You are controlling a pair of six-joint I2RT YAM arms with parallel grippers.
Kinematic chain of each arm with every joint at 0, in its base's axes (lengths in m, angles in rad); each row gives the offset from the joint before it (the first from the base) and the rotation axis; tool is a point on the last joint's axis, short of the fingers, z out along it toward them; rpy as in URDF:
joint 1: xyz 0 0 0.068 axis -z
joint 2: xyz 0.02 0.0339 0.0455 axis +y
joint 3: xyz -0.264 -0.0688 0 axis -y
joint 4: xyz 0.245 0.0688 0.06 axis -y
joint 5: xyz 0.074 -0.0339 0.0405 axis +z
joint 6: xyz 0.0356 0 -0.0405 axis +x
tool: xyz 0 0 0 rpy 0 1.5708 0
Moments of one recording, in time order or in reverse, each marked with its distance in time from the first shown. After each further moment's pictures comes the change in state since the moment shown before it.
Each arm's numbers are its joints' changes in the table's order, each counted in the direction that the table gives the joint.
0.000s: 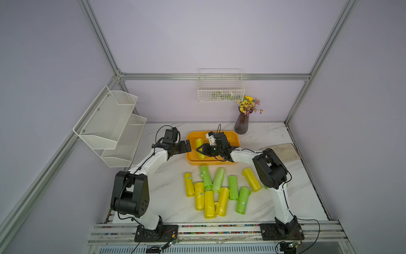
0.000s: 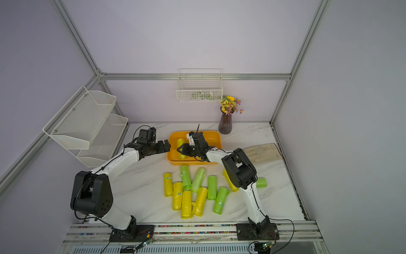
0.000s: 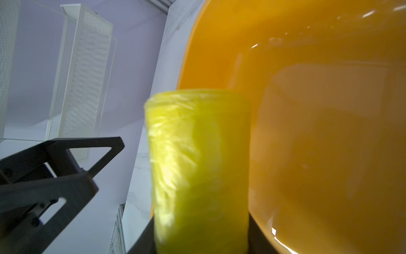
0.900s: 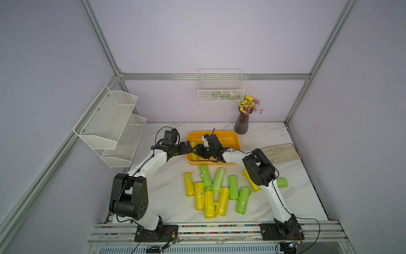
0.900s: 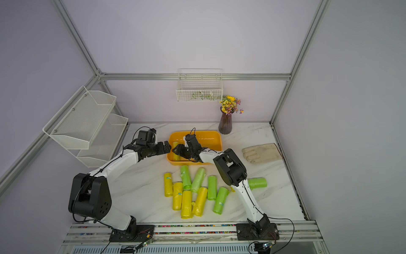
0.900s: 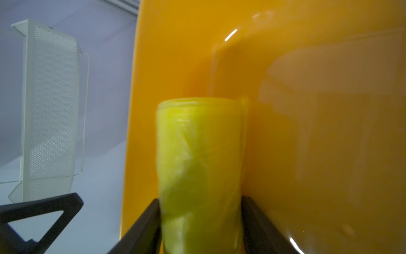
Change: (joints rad) left arm -0.001 -0.024 -0.032 0.003 -0.038 -0.004; right arm -0.036 0.151 0.160 -0.030 -0.083 0.120
